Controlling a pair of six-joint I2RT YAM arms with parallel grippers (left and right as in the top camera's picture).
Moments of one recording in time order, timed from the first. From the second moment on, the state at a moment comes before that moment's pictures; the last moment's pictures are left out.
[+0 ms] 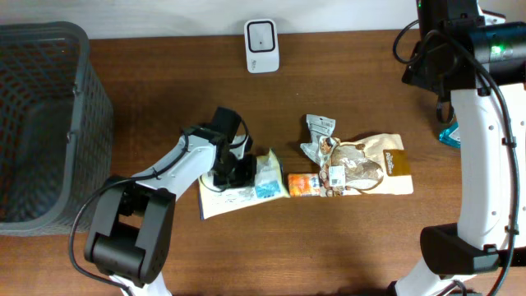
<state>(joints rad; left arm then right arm) -0.38 1.89 1.17 -0.71 0.45 -0.38 0.11 1.82 2.37 -1.69 0.57 0.55</state>
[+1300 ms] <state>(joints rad) -0.49 1.92 1.25 -0.50 0.34 -0.58 0.11 1.82 2.37 -1.69 0.57 0.55</state>
